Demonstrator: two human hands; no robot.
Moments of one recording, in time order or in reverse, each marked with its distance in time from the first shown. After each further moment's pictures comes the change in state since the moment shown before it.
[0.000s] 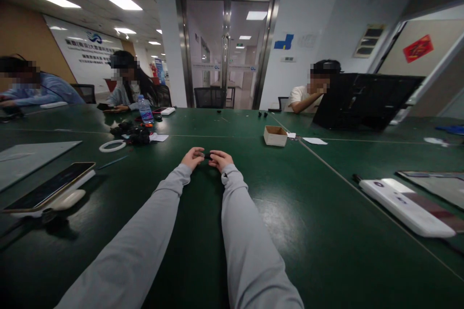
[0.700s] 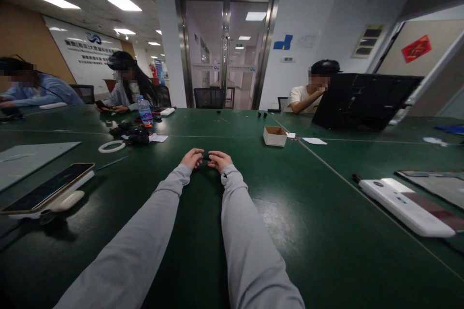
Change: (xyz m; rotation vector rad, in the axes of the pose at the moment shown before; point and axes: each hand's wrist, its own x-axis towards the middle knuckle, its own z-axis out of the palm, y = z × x) left_hand -0.003 0.006 -0.002 0.030 -0.028 -0.072; right_hand -0.004 -0.005 0.002 -0.039 -0.015 0.038
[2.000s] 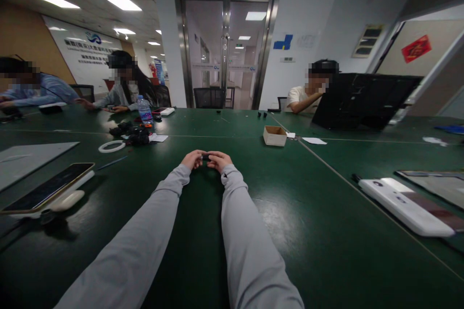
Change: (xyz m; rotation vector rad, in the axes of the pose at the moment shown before) left_hand 0.004 -0.001 -0.002 -0.016 -0.101 -0.028; right_hand -0.001 0.000 0.000 -0.014 -0.046 0.007
